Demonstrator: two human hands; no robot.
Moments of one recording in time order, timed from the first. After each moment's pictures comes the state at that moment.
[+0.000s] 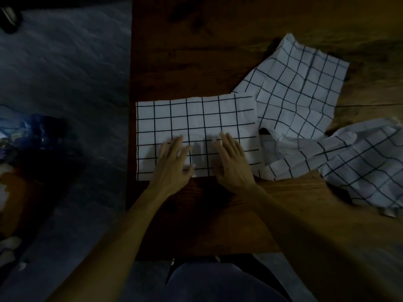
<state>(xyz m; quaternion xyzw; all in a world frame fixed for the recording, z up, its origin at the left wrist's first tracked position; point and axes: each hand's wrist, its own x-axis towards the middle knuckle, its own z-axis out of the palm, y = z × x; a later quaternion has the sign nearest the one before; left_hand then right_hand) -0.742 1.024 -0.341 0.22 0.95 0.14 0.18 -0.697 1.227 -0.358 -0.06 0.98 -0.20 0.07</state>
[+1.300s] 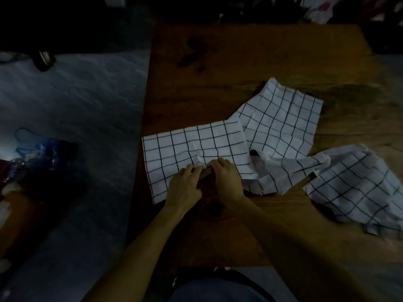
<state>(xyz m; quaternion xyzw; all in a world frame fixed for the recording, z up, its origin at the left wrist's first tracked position) -0.708 1.064 -0.293 0.20 0.96 0.15 0.10 -0.698 1.205 -0.299 -0.01 0.97 -0.24 0.00</state>
